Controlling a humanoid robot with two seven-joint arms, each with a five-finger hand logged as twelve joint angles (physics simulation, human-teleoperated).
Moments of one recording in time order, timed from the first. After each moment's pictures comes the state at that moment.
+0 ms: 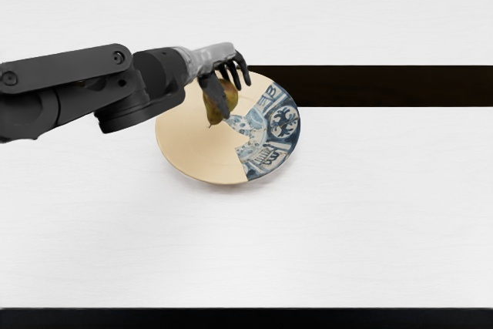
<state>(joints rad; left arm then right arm) -1.37 0.36 -0.11 -1.38 0.88 0.08 0.61 -0.03 0.00 -0.01 0.12 -0.08 0.22 -0.35</state>
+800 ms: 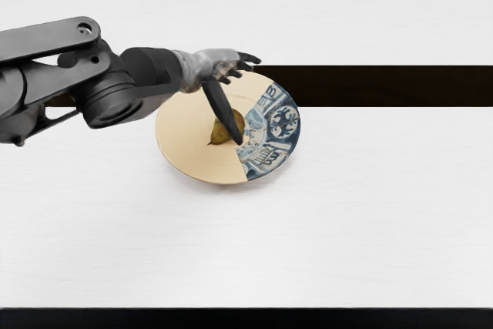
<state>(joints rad) -1.36 0.44 -0.20 -1.52 0.48 0.11 0.61 -0.03 0.00 -0.02 0.12 -0.08 0.22 -0.34</state>
